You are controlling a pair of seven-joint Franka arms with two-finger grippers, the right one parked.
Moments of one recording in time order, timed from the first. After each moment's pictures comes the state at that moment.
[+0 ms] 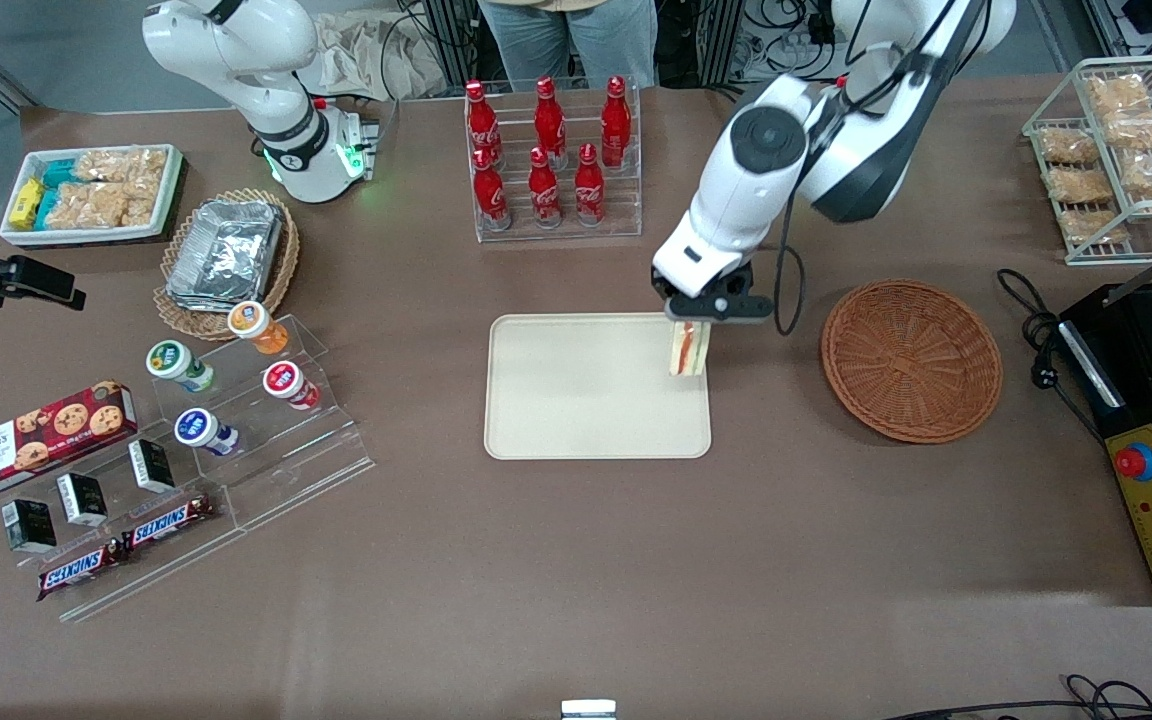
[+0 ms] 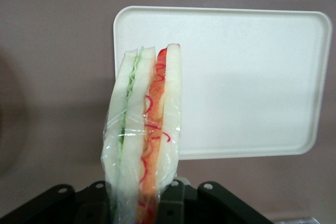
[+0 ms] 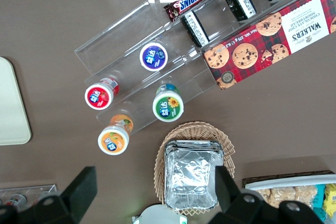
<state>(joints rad) -0.34 0.16 -0.34 -2.07 -0.03 2.25 -0.64</state>
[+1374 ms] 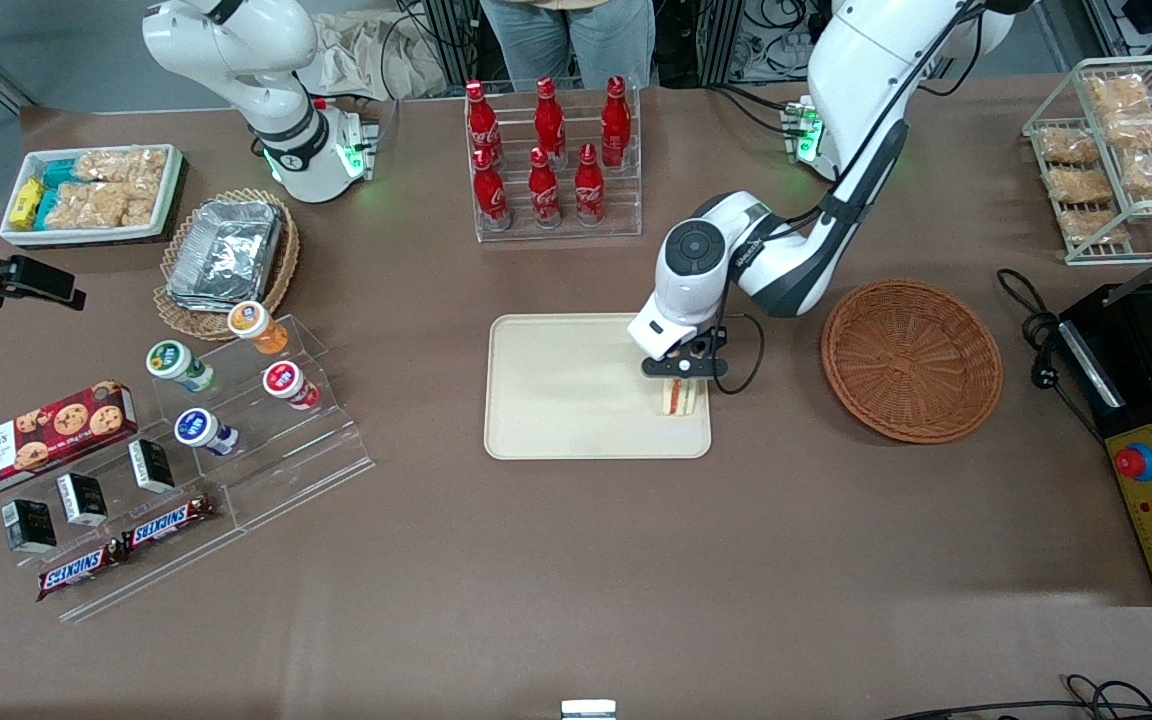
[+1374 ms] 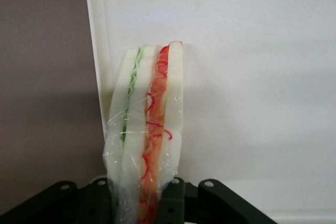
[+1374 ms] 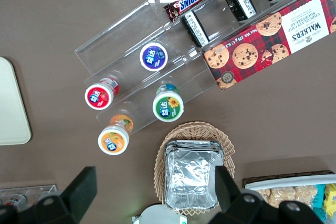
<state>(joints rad) -0.36 0.44 -0.34 -2.08 0.26 2.43 -0.82</state>
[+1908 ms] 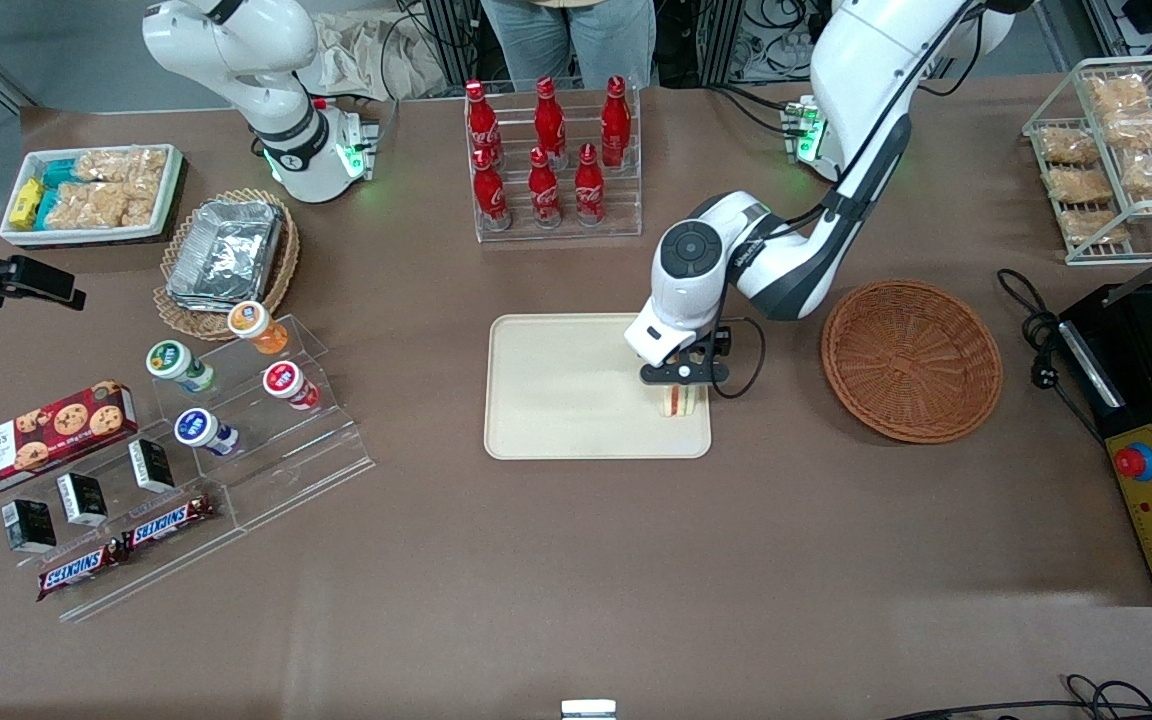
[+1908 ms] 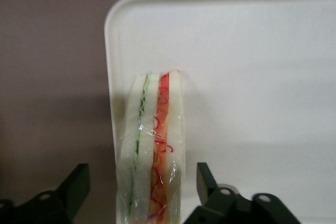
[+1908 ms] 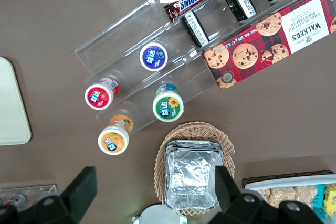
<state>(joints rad) -0.36 0.42 -0.34 -1.97 0.26 2.29 -0.83</state>
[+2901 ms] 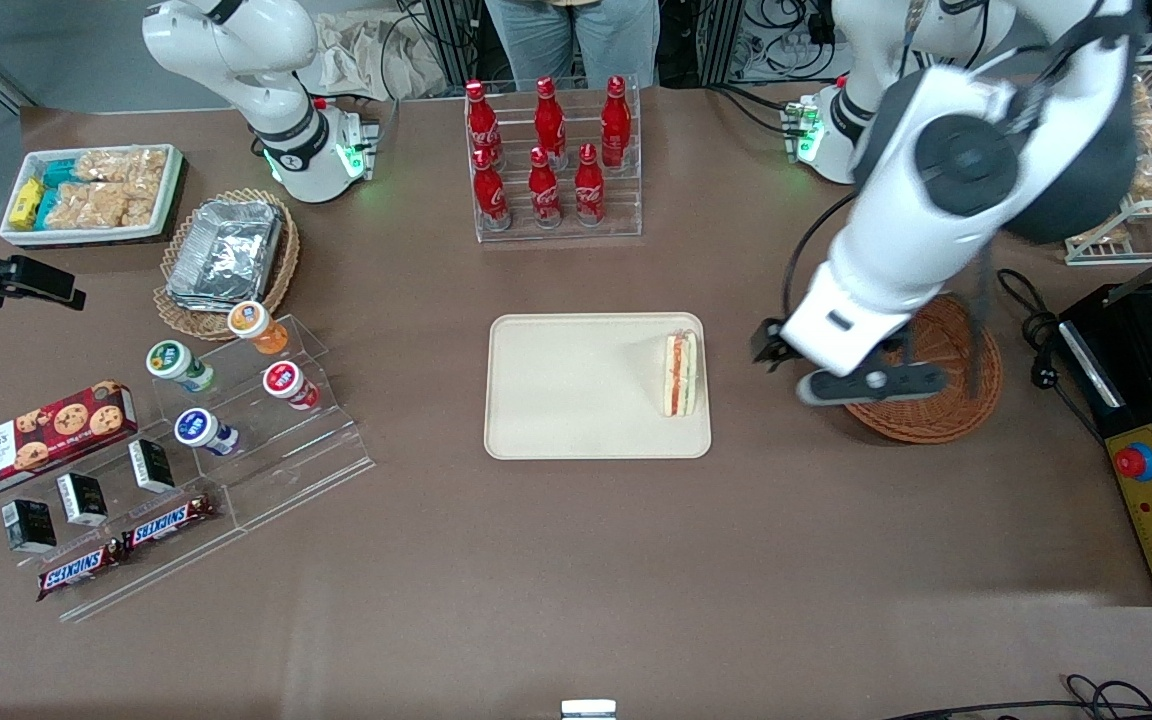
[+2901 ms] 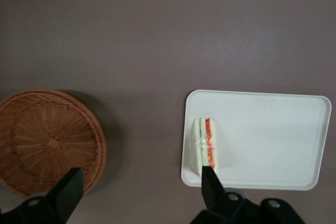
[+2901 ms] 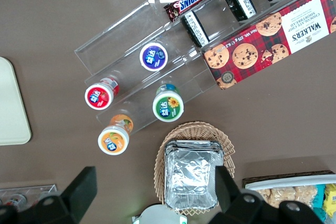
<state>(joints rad) -0.35 0.21 -0.05 -1.48 -0.01 1.69 -0.43</state>
